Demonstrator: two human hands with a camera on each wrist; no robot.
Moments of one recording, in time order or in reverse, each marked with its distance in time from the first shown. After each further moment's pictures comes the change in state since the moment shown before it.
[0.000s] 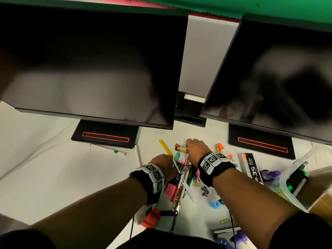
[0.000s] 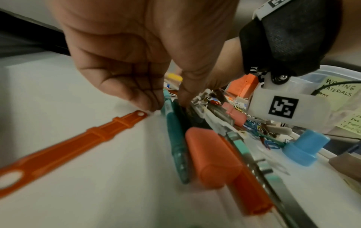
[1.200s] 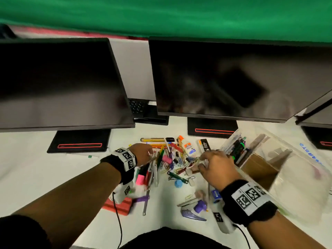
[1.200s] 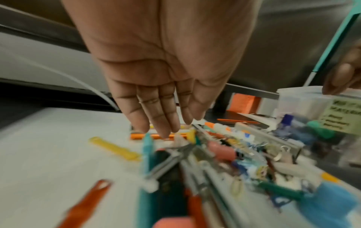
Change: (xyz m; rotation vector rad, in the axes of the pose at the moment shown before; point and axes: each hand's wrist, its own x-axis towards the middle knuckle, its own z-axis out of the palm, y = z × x) left_hand -0.033 0.043 -0.027 0.185 0.045 0.254; right_hand -0.209 0.096 0.003 0.232 0.412 0.237
